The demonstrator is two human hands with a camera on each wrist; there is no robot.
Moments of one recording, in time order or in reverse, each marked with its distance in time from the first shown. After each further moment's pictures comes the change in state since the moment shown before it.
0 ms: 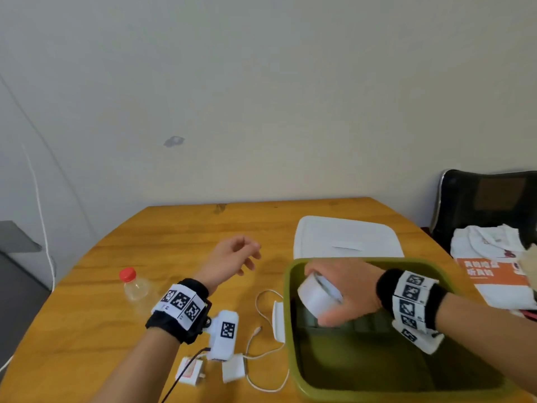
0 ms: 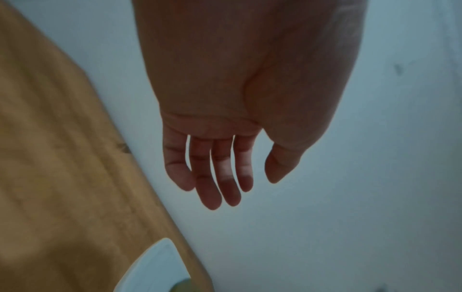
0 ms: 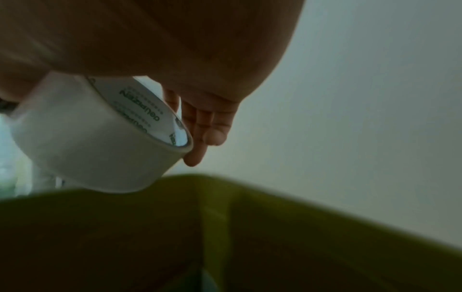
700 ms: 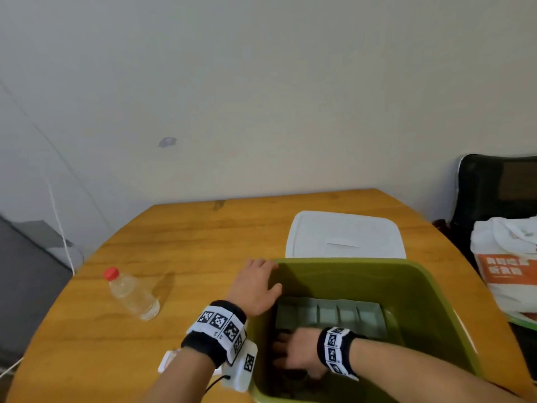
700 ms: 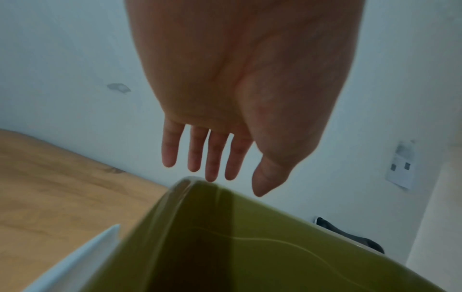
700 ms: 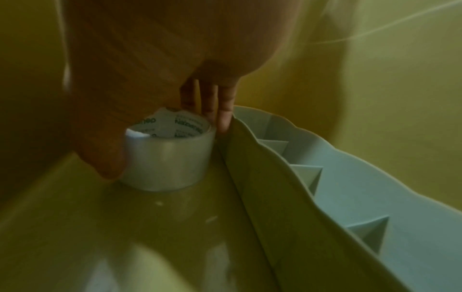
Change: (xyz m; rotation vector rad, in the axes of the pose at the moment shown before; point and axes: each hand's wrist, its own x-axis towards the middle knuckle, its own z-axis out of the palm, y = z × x) left_hand 0.011 -0.002 0.133 0.955 -0.034 0.123; right_hand 0.046 0.042 0.161 -0.680 -0.404 -0.673
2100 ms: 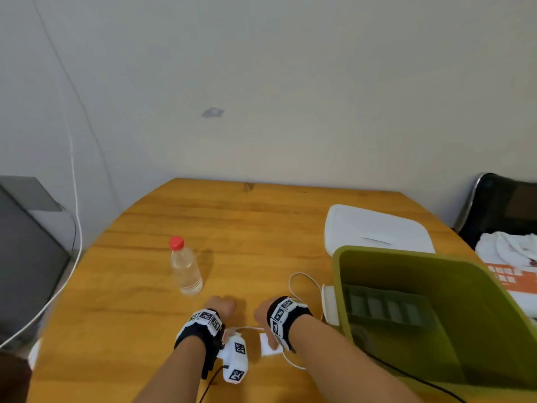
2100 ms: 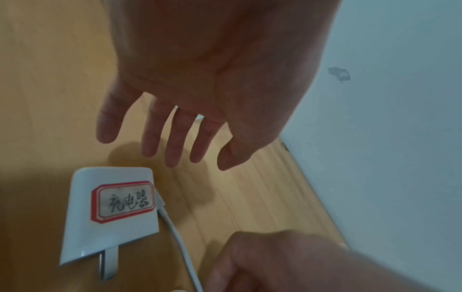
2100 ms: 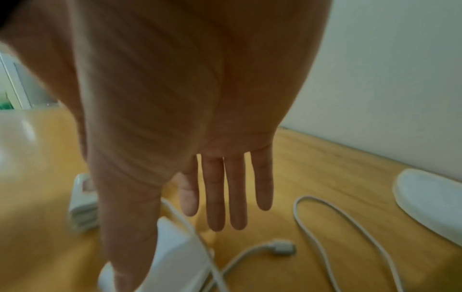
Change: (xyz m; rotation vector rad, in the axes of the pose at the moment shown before) left_hand -0.072 -0.277 0.060 -0.588 -0.330 -0.862; right_hand 0.206 -0.017 -0.147 0.387 -0.217 0.502
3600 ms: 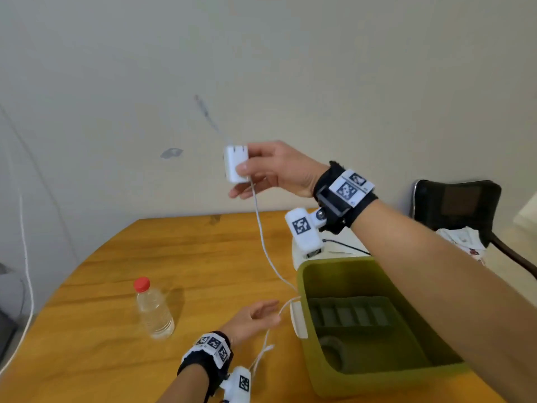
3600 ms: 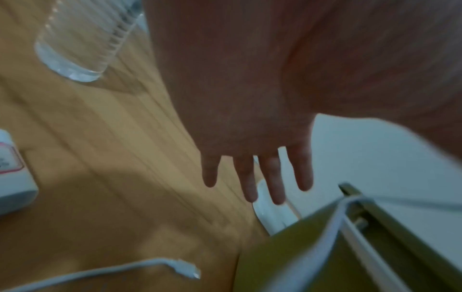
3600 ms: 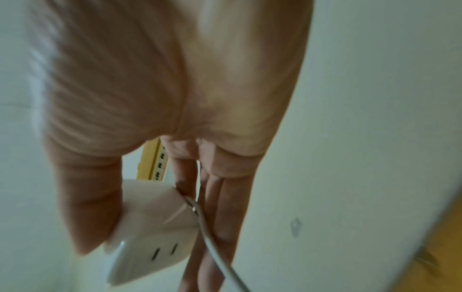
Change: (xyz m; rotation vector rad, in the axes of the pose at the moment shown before) left_hand -0.076 0.073 0.038 -0.125 -0.506 0.751; right_hand -0.253 0.115 -0.220 1.457 0.842 -0.488
